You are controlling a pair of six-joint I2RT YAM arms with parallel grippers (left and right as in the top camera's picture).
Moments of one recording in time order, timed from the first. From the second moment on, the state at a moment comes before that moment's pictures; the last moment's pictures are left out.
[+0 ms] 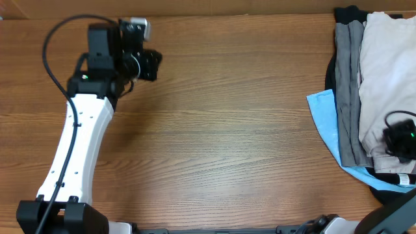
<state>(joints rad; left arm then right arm) -0.06 1.57 1.45 -0.58 0.33 -0.02 -0.76 1.47 1.06 -0.77 -0.34 0.34</state>
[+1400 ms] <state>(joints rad) 0.29 1.57 1.57 -0.67 0.12 -0.02 0.57 1.67 1.57 -0.87 -0.10 0.56</state>
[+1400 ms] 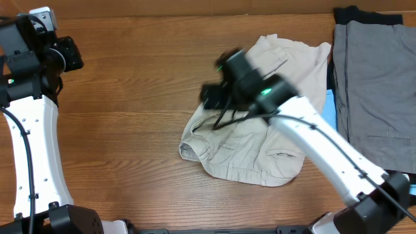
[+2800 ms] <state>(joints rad) 0.26 1.57 1.57 -0.65 0.04 -0.02 0.82 2.11 1.68 -0.40 -0.12 0.57</state>
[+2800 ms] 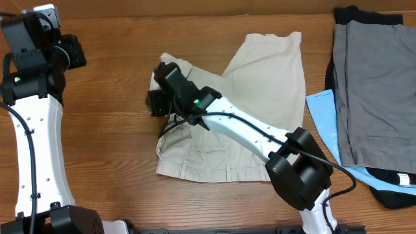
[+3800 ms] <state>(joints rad) -0.22 1.82 1.58 -0.74 0.10 0.11 0.21 2.11 2.03 -1.12 -0.17 0.61</state>
